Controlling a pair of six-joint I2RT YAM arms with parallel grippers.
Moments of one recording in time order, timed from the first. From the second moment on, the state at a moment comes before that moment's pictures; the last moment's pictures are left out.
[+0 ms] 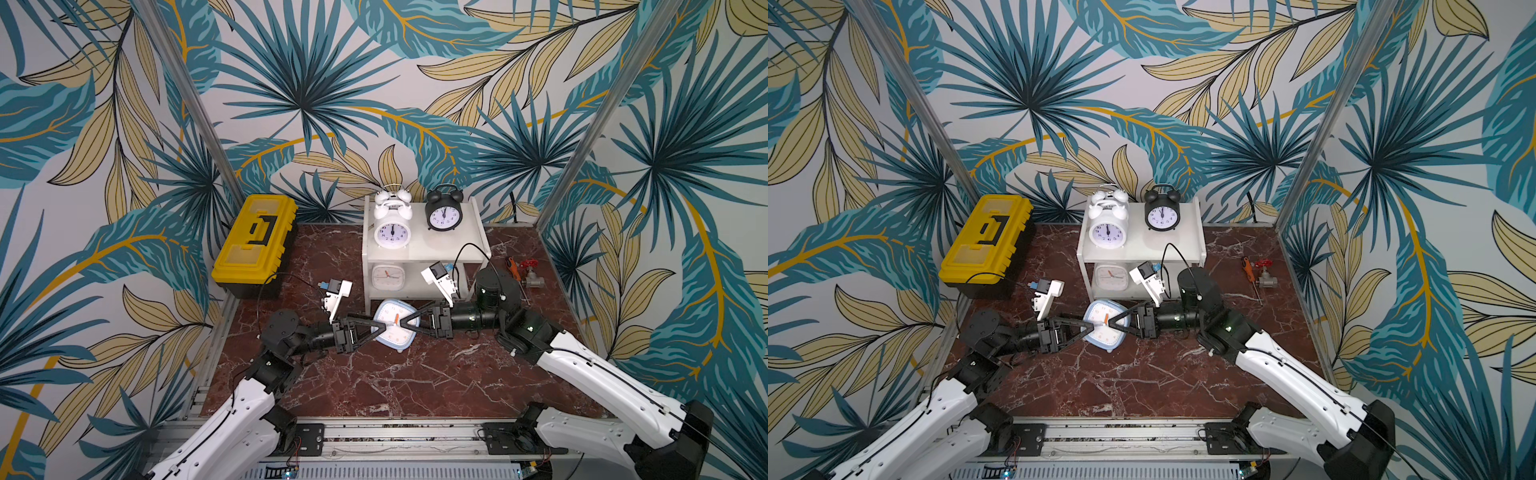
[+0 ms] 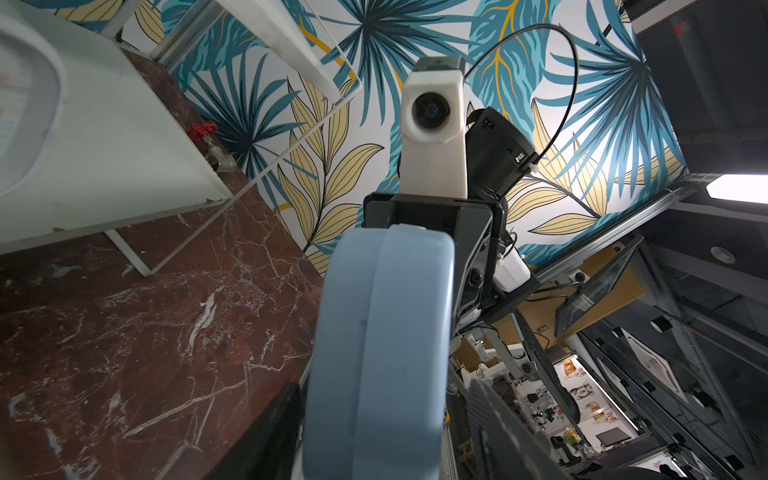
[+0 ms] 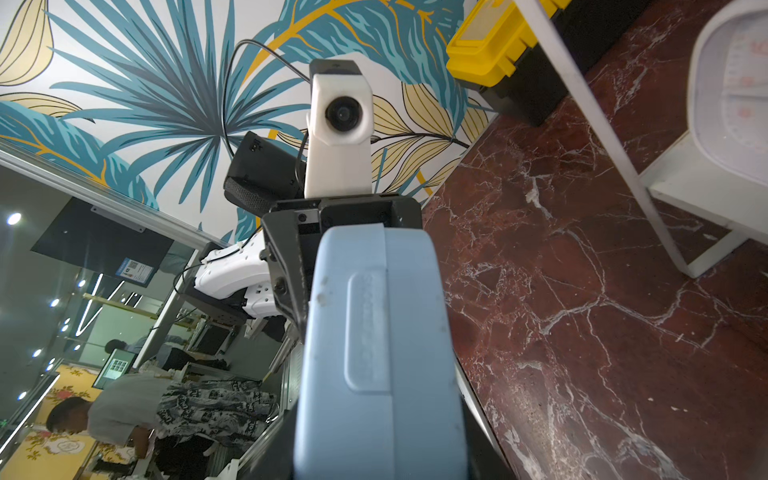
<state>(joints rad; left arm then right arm) -0.47 0.75 0.48 0.40 0.91 -1.04 0.70 1.09 0.99 -0.20 -0.77 0.65</state>
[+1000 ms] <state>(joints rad) -0.47 0.75 0.40 0.63 0.77 -1.15 0.78 0.94 0.67 0.26 -0.39 0.87</state>
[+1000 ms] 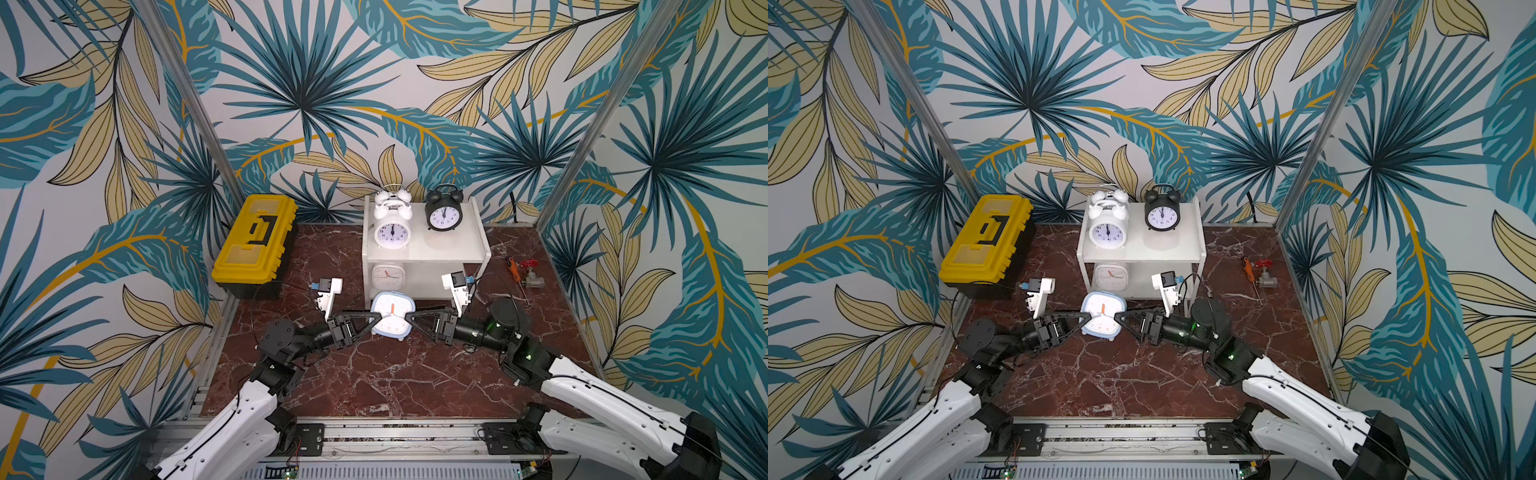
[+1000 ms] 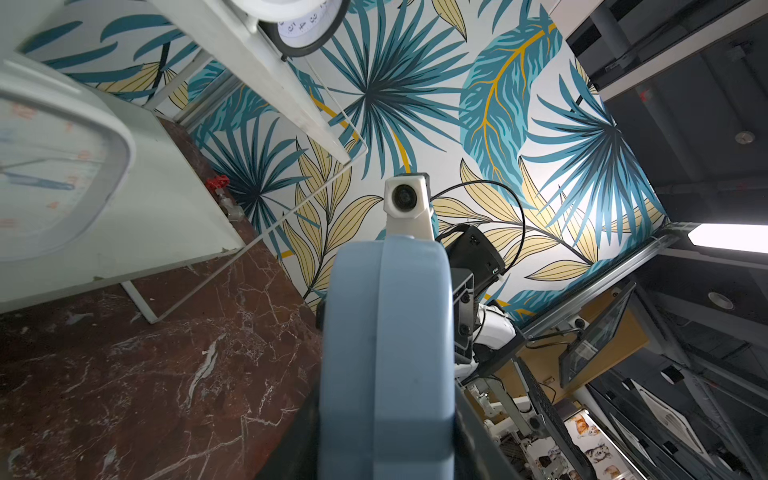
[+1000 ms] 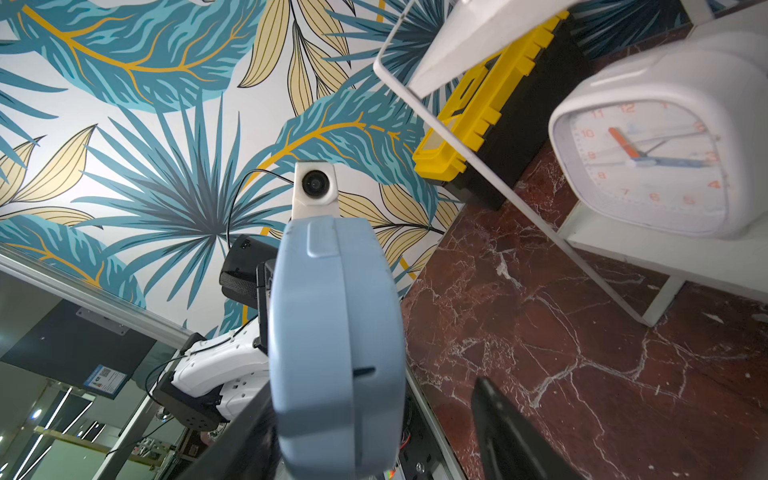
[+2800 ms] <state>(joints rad) -0.46 0.67 0.41 0.51 0.87 -1.08 0.81 1.06 0.98 -0.19 -0.56 0.64</state>
